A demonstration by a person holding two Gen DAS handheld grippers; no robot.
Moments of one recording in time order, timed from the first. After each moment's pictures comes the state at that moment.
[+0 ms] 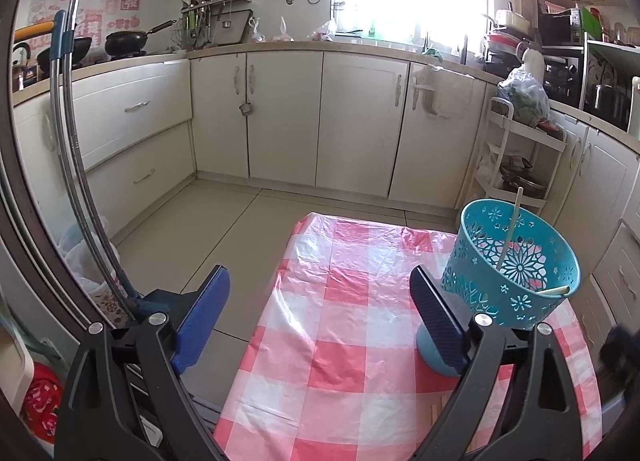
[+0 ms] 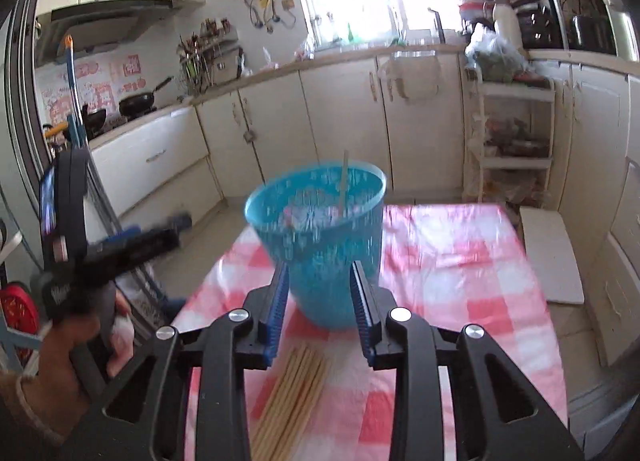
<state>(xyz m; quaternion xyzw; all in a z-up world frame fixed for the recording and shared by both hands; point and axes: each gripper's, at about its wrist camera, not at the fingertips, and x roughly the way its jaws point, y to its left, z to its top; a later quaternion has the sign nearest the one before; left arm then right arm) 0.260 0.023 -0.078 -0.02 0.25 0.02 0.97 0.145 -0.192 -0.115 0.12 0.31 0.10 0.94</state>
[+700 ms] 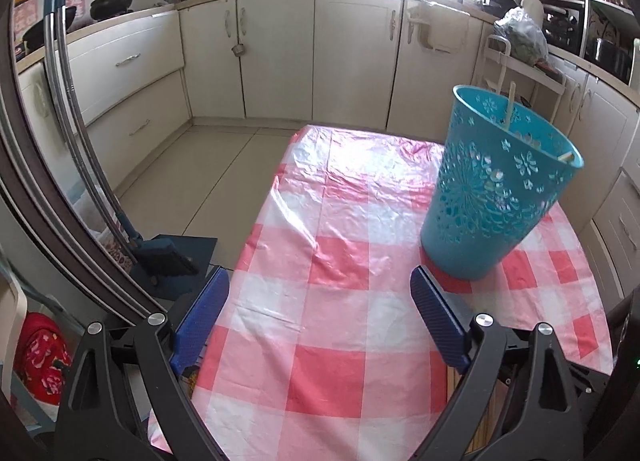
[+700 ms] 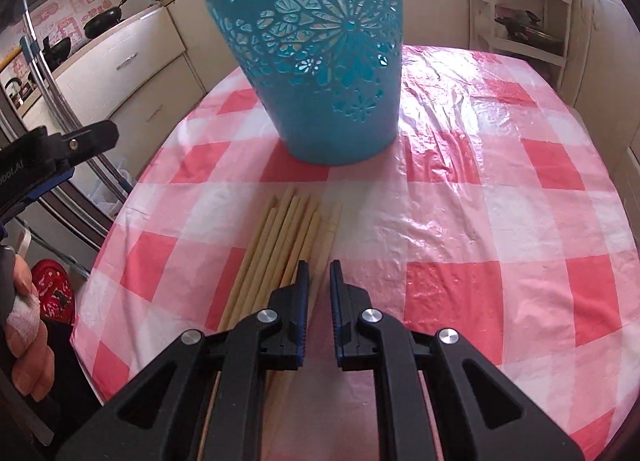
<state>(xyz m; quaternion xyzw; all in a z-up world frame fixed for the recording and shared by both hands) 0.229 0.017 -0.131 0.00 0.36 0.01 0.93 0.164 -0.154 -0.222 0.10 0.48 0.10 0.87</state>
